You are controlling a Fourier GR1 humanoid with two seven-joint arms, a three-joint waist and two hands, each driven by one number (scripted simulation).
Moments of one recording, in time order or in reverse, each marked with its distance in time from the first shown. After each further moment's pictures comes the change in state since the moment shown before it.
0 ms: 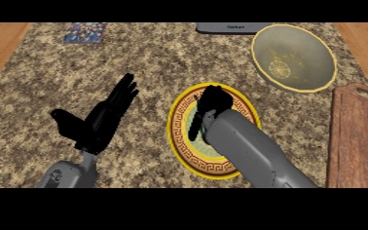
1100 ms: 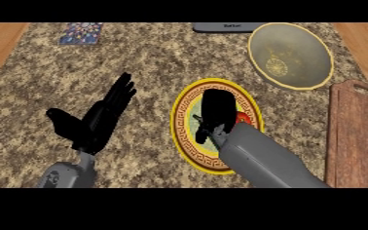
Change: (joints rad) left arm 0.012 -0.023 0.039 -0.021 -0.022 -0.016 0.033; right arm 0.071 -0.148 0.186 -0.265 0.199 0.020 -0.180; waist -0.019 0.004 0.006
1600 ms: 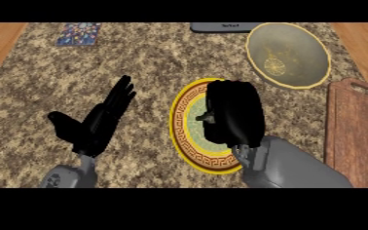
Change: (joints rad) left arm 0.021 -0.014 0.004 -0.004 -0.021 0.003 -0.004; right arm 0.030 -0.147 -0.069 -0.514 0.148 0.057 0.066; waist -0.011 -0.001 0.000
